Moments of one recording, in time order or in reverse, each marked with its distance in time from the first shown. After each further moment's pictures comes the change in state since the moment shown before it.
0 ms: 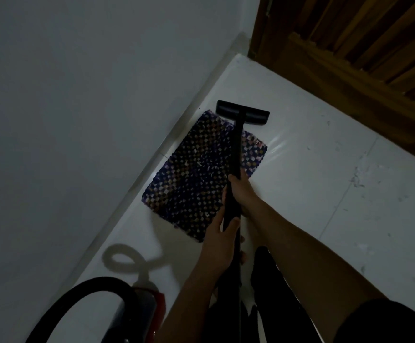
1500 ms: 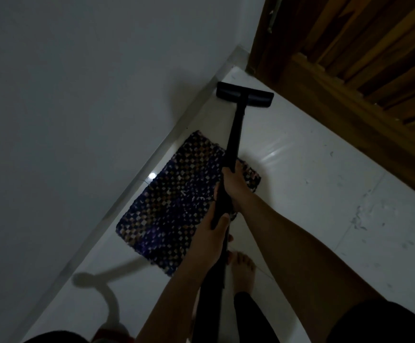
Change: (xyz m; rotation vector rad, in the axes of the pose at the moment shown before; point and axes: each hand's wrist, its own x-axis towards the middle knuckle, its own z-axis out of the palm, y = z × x) left_hand 0.146 0.105 0.040 0.101 -0.031 0.086; right_hand 0.117 -0.132 -0.022 -0.126 -0.006 0.005
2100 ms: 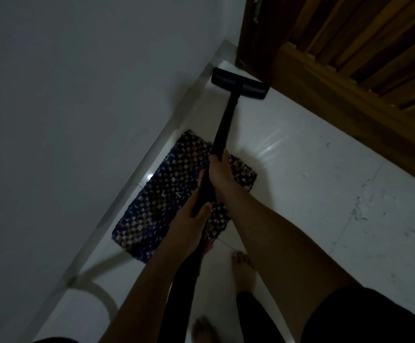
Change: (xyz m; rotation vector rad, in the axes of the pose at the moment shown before) left_hand 0.024 0.016 -0.023 0.174 -0.002 0.093; right_hand 0.044 0.001 0.016 0.231 0.027 0.021
